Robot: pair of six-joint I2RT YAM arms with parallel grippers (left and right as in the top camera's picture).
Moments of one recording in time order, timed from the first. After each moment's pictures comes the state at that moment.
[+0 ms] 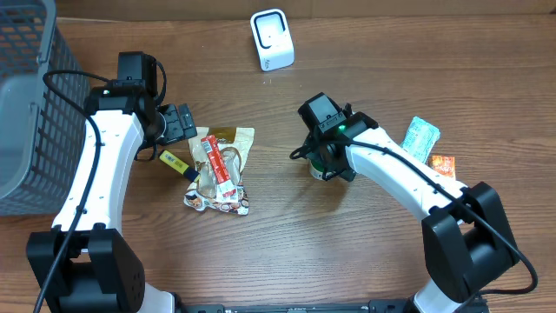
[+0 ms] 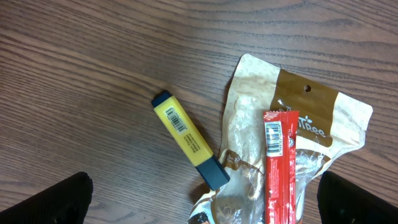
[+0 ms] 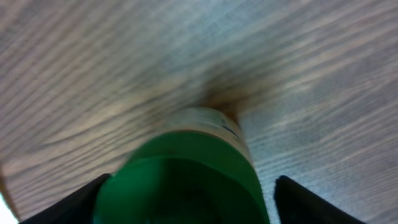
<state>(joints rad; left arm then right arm) 0.02 1.69 1.41 -1.03 -0.06 -0.33 0.54 1.81 1.27 -0.83 0.14 1.03</state>
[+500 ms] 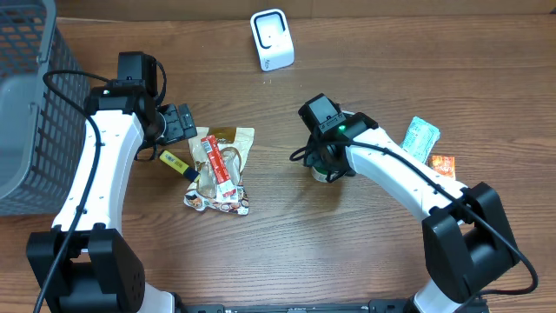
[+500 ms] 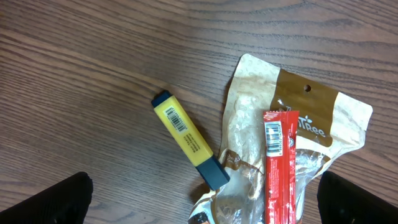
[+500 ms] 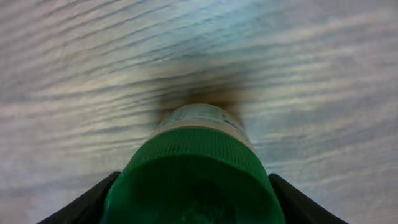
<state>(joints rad) 0.02 1.69 1.41 -1.03 -0.06 -0.33 0.55 1.81 1.28 -0.84 0.13 0.69</state>
